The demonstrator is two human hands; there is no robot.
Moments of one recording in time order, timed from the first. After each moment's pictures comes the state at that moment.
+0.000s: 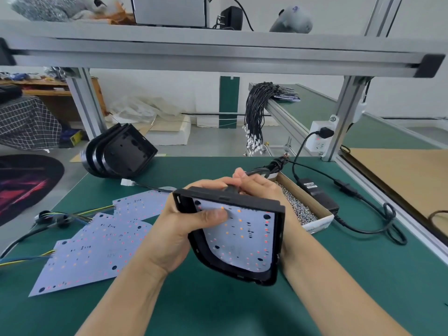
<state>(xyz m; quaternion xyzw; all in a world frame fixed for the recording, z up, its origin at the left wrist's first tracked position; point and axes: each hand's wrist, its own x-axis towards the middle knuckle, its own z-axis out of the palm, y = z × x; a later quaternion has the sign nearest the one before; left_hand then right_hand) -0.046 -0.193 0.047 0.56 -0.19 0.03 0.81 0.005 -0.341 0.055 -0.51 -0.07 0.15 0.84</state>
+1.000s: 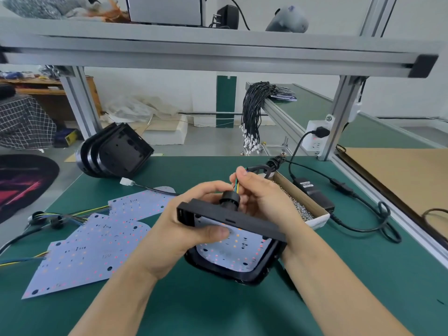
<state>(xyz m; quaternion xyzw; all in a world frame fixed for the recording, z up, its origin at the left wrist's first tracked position) -0.050 -0.189 0.045 0.66 -0.23 0.02 0.71 0.011 -0.342 0.059 -0.53 -0.06 0.15 0.83</state>
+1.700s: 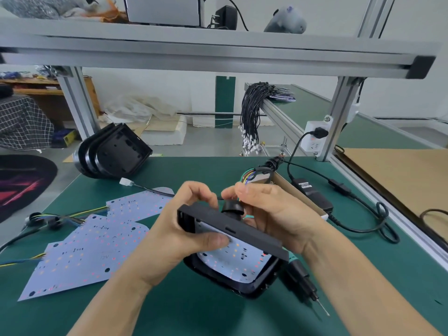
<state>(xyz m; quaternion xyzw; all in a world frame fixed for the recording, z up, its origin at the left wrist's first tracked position) -0.054 -0.186 0.040 0.68 -0.19 0.04 0.70 -0.001 -0.370 0.067 -0.61 -0.17 0.28 0.72</state>
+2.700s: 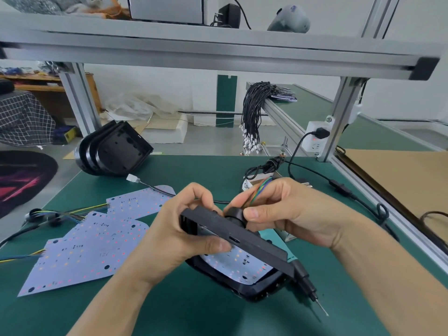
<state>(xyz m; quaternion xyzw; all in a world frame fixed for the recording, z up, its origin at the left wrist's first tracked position) -0.057 -0.188 0.042 0.68 -0.20 0.04 0.70 -0.002 -0.394 0.088 -0.64 -0.24 0.32 0.65</state>
